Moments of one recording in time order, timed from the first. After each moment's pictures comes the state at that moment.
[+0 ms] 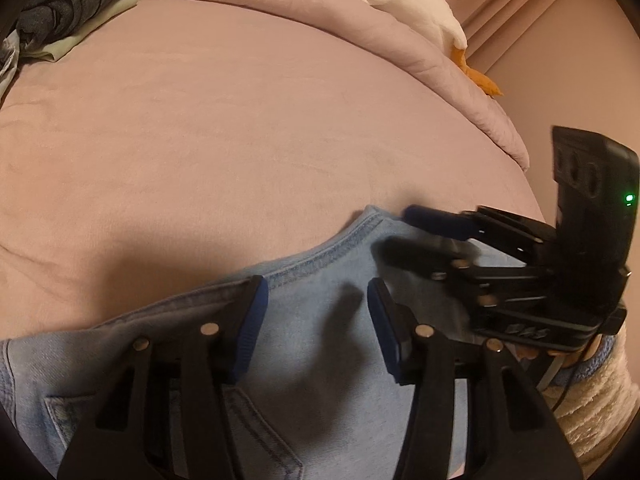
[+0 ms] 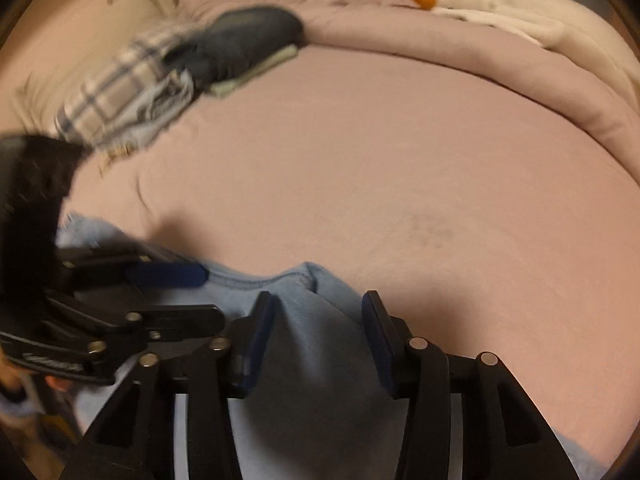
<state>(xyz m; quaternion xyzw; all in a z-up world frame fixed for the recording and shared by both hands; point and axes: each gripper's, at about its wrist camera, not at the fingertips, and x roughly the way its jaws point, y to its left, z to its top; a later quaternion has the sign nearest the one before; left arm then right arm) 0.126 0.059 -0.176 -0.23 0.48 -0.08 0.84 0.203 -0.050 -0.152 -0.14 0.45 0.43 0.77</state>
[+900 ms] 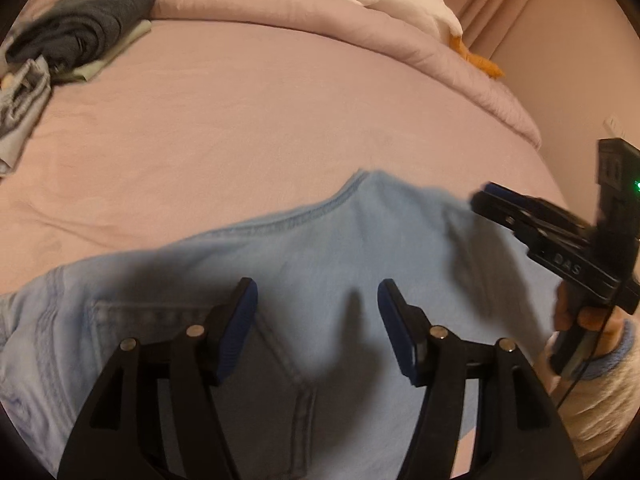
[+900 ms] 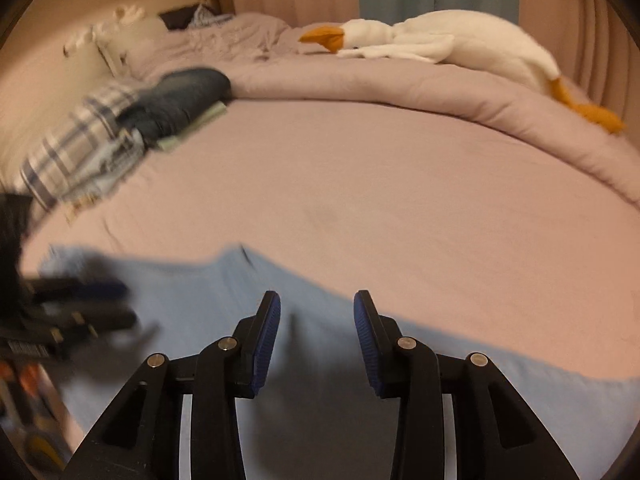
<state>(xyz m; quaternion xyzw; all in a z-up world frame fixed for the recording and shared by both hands) 0.079 0.048 -0.160 -0.15 0.48 -0.04 0.86 0.171 -0.127 -0.130 -0.09 0.39 0.31 0.86</state>
